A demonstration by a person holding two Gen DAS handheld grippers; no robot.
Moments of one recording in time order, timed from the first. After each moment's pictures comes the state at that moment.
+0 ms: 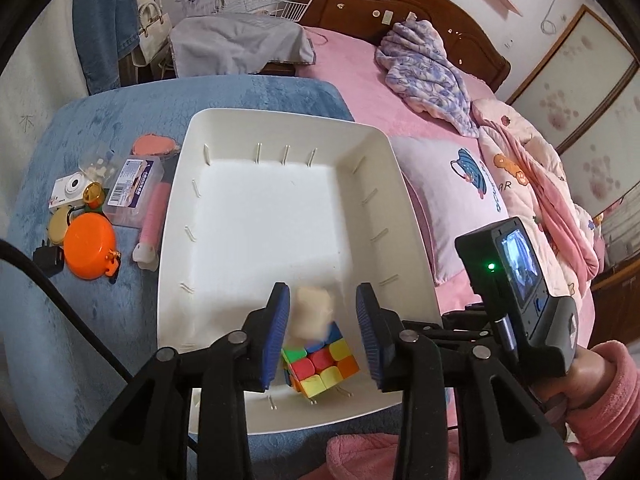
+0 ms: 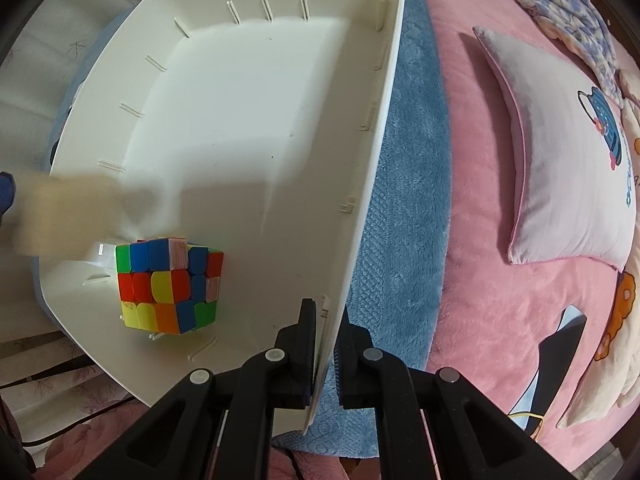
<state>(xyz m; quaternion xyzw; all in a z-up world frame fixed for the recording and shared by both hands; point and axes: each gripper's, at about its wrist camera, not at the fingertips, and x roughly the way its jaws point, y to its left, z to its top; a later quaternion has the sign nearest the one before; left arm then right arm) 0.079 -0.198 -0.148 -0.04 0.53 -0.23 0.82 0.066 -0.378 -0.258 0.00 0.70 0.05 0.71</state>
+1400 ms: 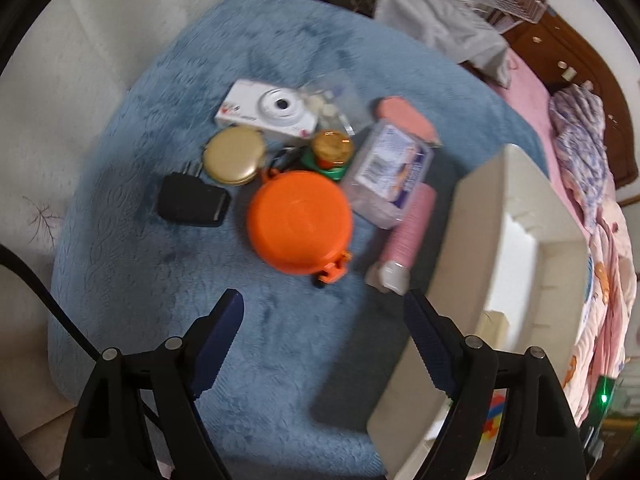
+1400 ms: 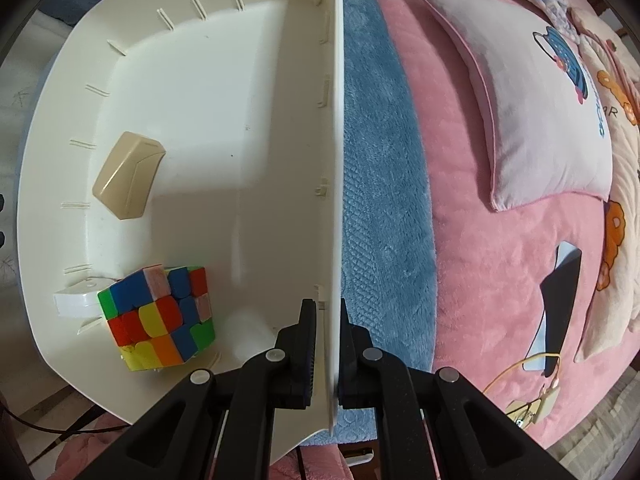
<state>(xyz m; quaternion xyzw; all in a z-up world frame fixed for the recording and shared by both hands) 0.169 -0.020 -0.222 -0.15 0.63 0.01 0.76 0.072 -0.378 -0.268 0.05 0.73 -0.06 0.68</state>
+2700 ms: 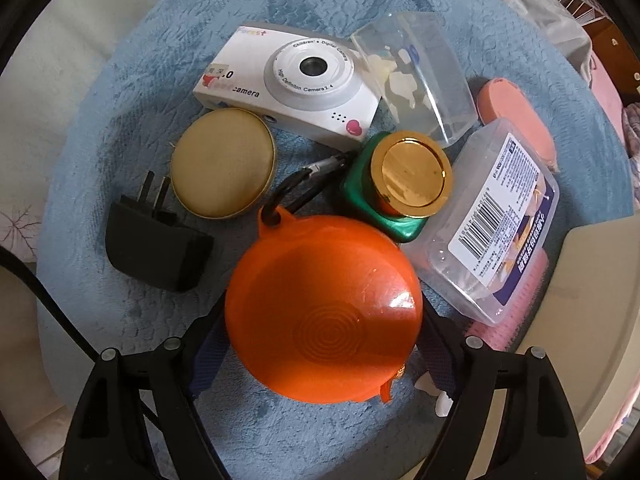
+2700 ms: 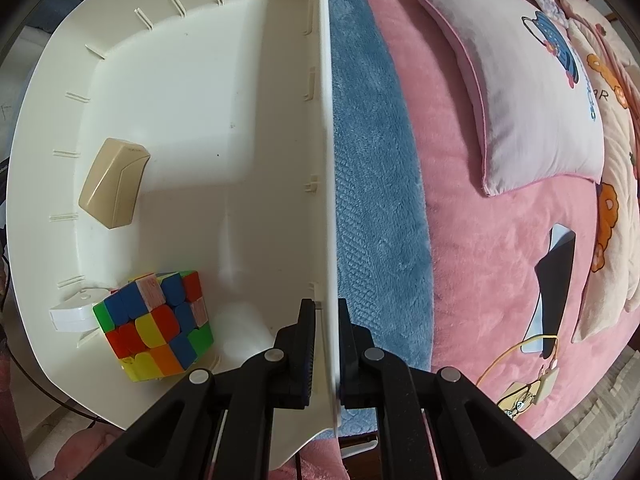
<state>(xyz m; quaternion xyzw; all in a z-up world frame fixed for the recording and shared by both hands) 0.239 -0.024 -0.300 -0.13 0.69 0.11 0.71 0.079 -0.379 -0.270 0.06 0.74 -0.09 0.66</state>
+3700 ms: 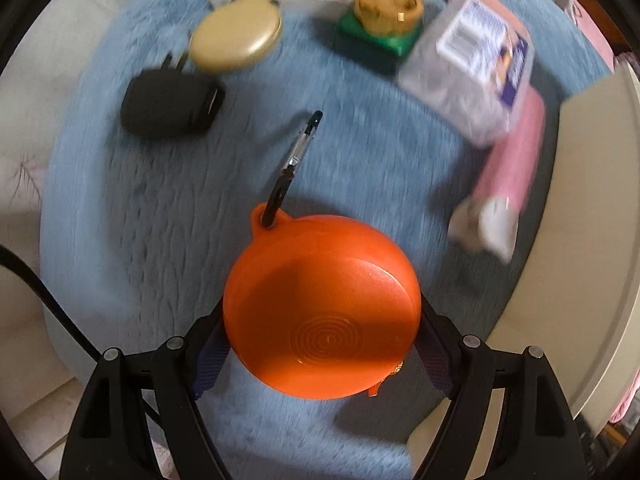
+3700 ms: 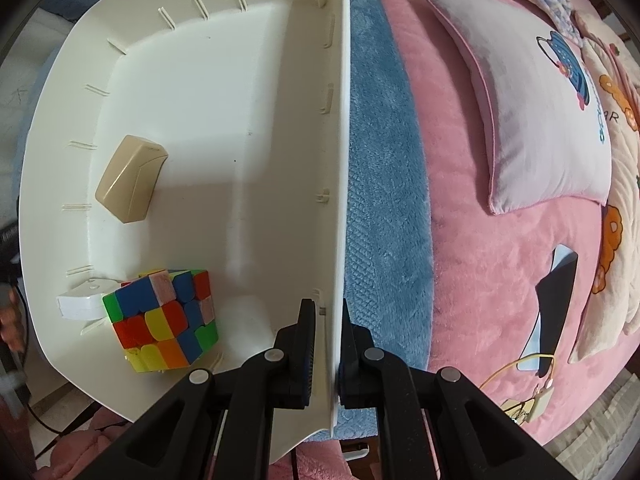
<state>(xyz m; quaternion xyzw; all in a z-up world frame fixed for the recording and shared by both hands) 0.143 -0.065 -0.303 -0.10 0.72 0.08 0.68 0.082 -0.374 -0.260 0.05 0.73 -0.06 0.68</state>
